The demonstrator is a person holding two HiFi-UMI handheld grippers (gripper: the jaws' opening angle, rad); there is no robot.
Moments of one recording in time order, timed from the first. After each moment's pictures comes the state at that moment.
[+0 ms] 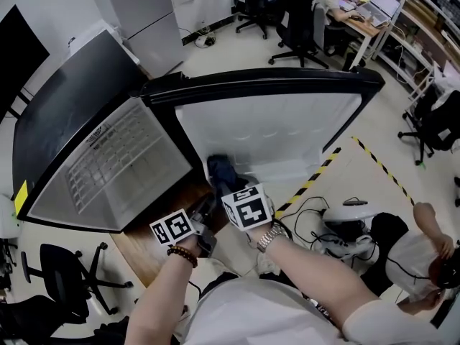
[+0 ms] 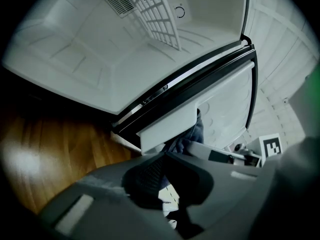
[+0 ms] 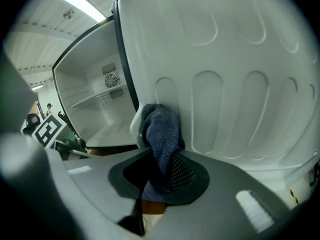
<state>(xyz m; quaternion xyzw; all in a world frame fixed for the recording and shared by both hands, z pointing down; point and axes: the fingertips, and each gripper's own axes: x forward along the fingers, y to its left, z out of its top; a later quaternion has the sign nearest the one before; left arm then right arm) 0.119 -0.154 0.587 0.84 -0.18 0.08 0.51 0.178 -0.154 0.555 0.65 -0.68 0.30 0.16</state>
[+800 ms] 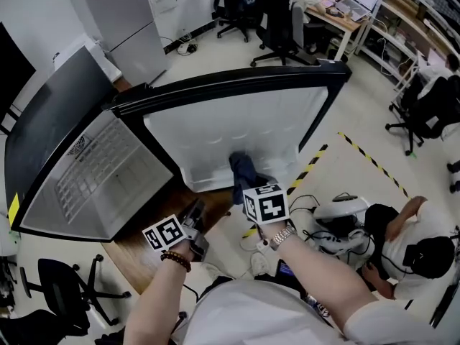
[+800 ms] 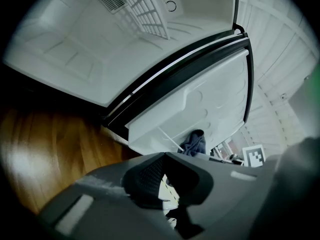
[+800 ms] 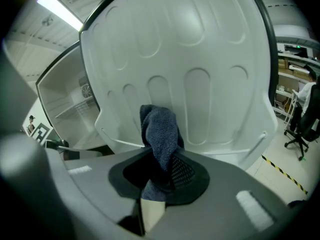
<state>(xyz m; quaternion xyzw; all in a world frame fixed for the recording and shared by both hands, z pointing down) 0.139 -0.134 0.584 0.84 -0.17 0.08 0.50 0.279 -0.089 0.560 0.72 -0.60 0.33 0.13</state>
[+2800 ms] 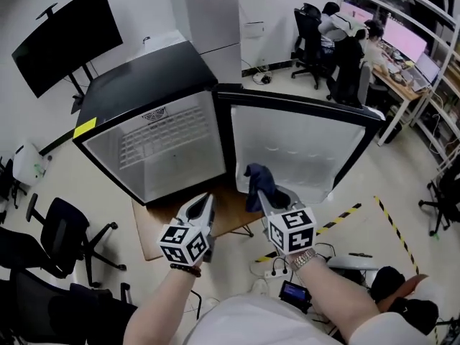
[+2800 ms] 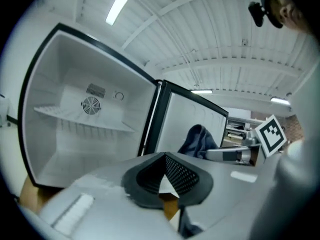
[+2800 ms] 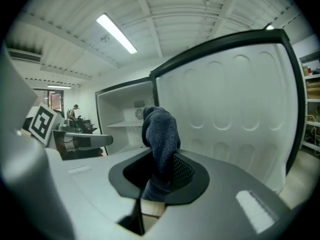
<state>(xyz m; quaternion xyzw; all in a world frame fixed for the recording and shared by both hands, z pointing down) 0.044 -0.098 0.428 0.92 -0.35 0.03 0.16 0.177 -0.067 0.427 0.62 -0.77 0.14 0.08</state>
